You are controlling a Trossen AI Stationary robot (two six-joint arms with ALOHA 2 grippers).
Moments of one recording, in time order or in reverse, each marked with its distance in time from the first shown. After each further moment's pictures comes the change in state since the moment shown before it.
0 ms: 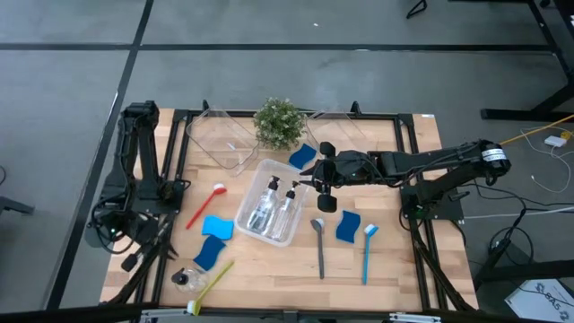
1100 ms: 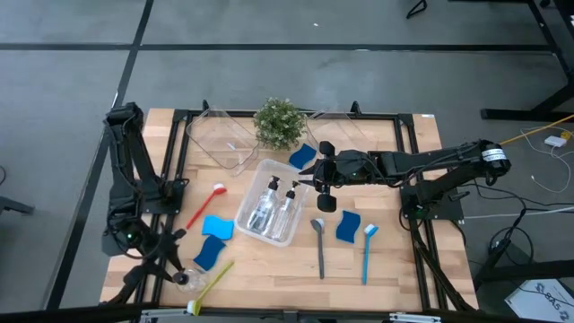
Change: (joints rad) left arm 0.224 0.137 0.001 0.231 0.373 -0.067; right arm -0.001 0.000 0.000 0.023 0.000 -0.028
